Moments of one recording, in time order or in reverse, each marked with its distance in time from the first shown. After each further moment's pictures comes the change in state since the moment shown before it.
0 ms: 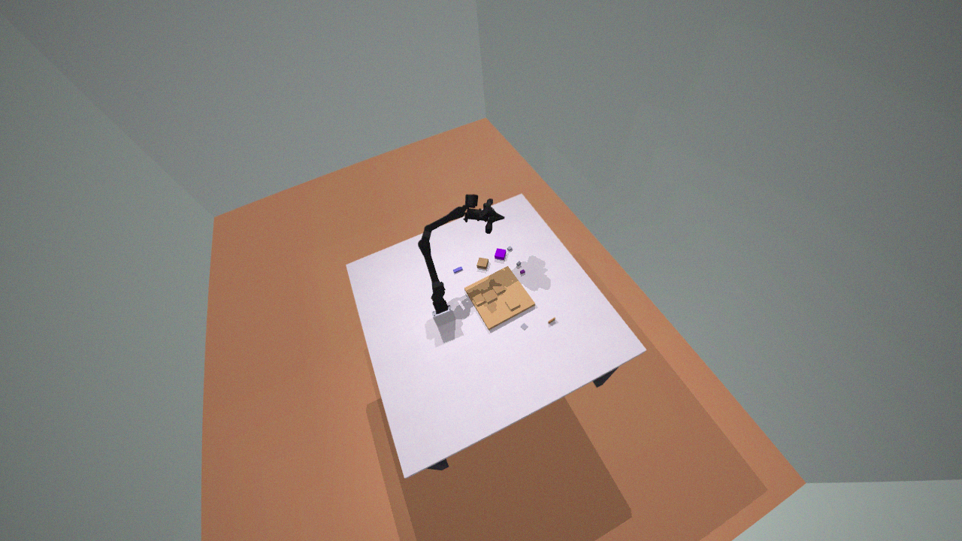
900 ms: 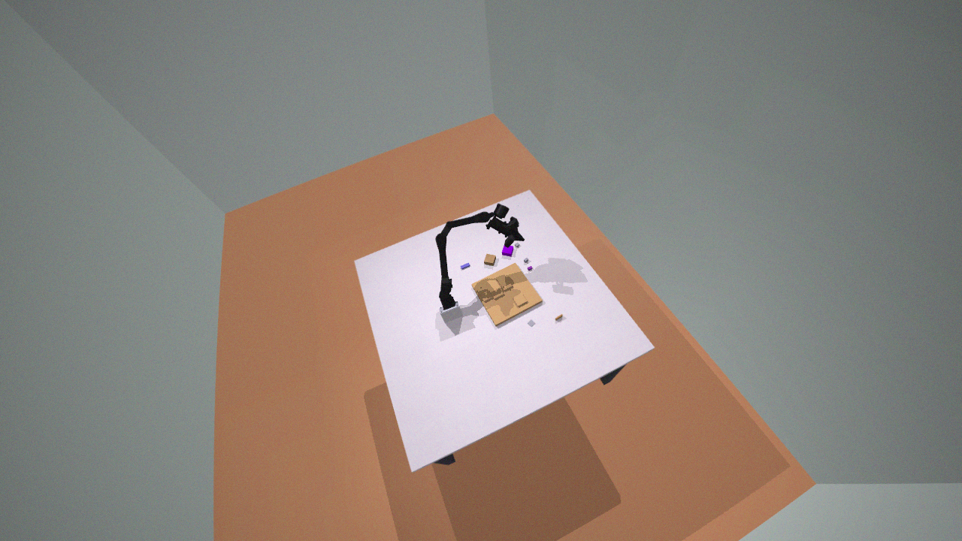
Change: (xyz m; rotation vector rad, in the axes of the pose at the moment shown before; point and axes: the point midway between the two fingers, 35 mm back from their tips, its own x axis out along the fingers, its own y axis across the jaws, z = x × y) arm 0.076 -0.129 -0.004 -0.412 0.274 -0.299
